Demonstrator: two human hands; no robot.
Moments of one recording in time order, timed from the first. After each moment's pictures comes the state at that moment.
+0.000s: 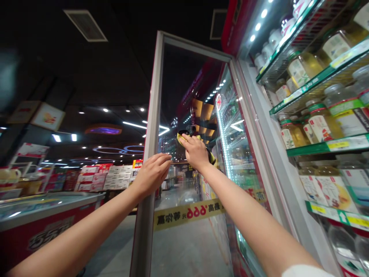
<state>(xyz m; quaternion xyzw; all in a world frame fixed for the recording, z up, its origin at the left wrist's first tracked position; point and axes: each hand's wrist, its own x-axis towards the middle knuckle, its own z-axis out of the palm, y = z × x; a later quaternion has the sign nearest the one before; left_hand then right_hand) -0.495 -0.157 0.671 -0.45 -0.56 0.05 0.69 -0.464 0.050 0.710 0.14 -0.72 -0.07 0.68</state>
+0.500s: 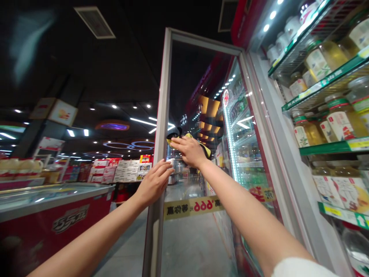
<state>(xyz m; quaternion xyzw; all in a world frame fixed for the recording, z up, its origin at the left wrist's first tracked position) -0.515 -0.181 0.625 -0.48 -0.56 0.02 0.68 -0.477 0.027 0.710 0.30 -0.73 -0.11 0.61</state>
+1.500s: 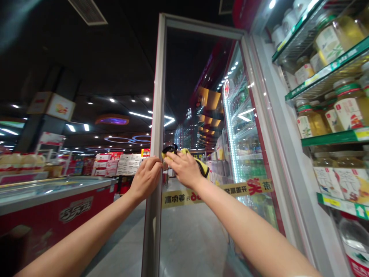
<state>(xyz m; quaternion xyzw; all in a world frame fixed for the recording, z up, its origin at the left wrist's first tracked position) -0.535 -0.183 0.612 -0.39 -0.58 0.00 0.71 -0.486 0.016 0.618 0.22 -0.77 -0.12 0.58</state>
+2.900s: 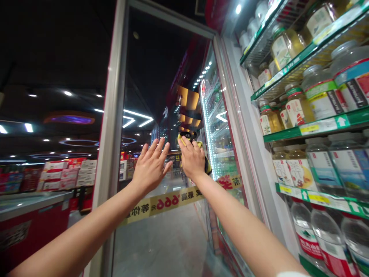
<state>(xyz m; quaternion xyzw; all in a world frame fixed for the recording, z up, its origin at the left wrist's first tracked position) -0.518 -0.046 0.639 -0.38 -0.64 -0.01 0.67 -0.486 0.136 0.630 -0.01 -0.71 -0.03 0.71</state>
